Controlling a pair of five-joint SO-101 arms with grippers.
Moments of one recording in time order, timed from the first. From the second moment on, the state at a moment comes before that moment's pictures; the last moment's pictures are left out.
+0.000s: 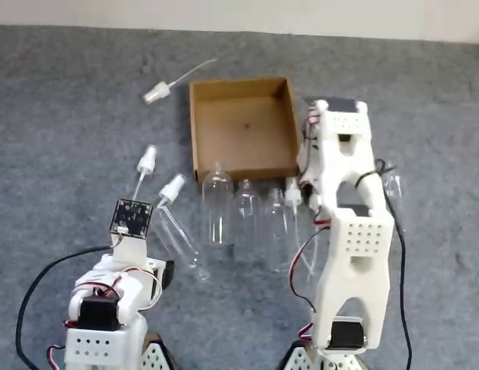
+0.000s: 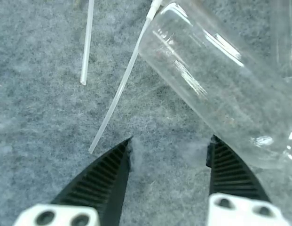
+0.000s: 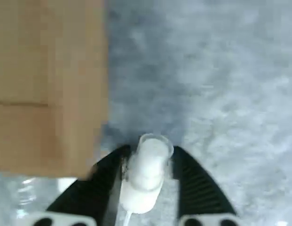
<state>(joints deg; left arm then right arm) -3.2 -103.6 96.0 76.0 -0.2 -3.3 45.6 -32.7 90.9 11.6</state>
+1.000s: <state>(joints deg) -53.8 -103.6 96.0 52.5 -32.6 -38.2 21.4 -41.5 91.4 -2.0</state>
